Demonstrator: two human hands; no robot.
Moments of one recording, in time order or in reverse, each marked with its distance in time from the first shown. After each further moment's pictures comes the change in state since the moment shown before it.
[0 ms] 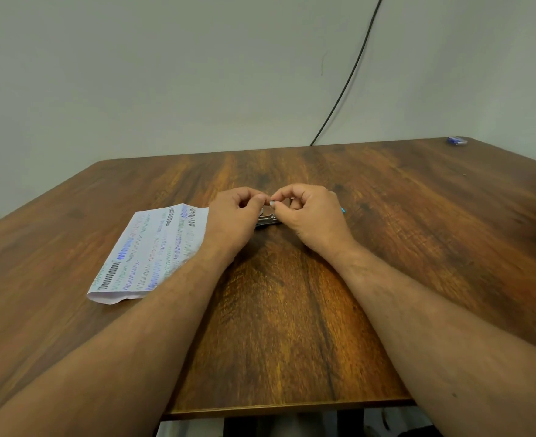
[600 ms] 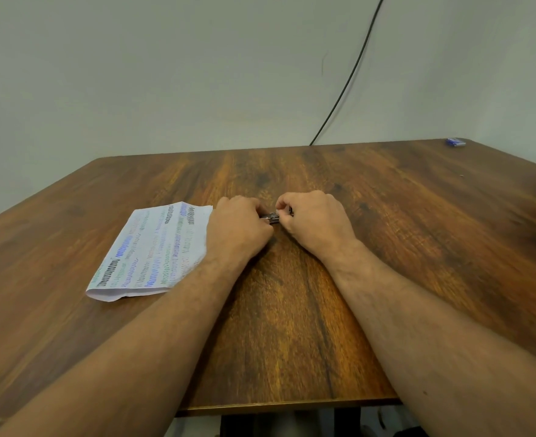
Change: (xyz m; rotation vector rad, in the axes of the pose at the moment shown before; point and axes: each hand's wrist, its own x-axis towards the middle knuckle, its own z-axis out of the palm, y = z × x) left_hand -0.009 0.005 0.010 0.669 -0.041 0.040; right_hand 0.003 -0.005 -0.001 -0.664 -0.117 -0.104
